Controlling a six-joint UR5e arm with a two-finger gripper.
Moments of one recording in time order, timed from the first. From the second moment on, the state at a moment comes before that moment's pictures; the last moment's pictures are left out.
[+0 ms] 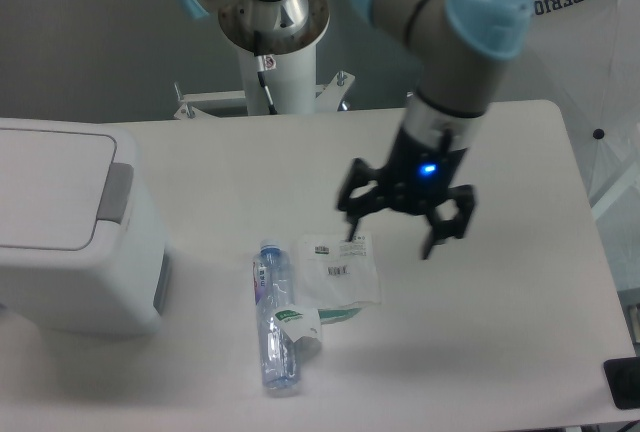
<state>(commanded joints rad) 2.47 -1.84 -1.43 -1.22 1.11 0.53</state>
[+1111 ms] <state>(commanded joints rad) 2.29 -1.66 -1.58 -1.21 0.97 0.37</state>
